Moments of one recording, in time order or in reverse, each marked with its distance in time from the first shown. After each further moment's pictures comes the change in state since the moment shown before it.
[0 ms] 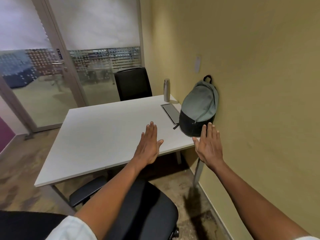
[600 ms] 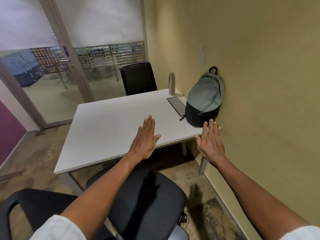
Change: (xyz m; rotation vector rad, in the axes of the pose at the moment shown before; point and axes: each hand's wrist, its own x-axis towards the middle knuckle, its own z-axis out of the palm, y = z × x) left_hand -0.071 -0.031 -0.042 0.048 -0.002 0.040; right_hand -0.062 -0.035 -0.014 -0.041 -0.039 -0.026
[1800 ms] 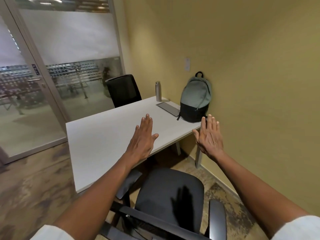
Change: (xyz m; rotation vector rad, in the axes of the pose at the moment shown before) left_hand -0.115 -0.175 -0.130 -0.059 0.013 0.272; right_hand -0.120 -0.240 -0.081 -0.083 0.089 0.256
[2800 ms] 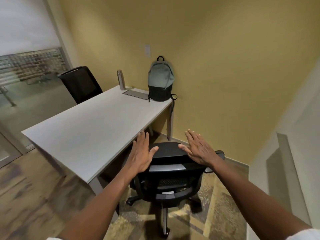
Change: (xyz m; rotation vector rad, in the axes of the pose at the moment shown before) left_hand -0.193 -0.124 -0.022 -0.097 -0.308 0.243; right_hand -0.263 -0.180 -0.044 0.205 -0.239 0.115
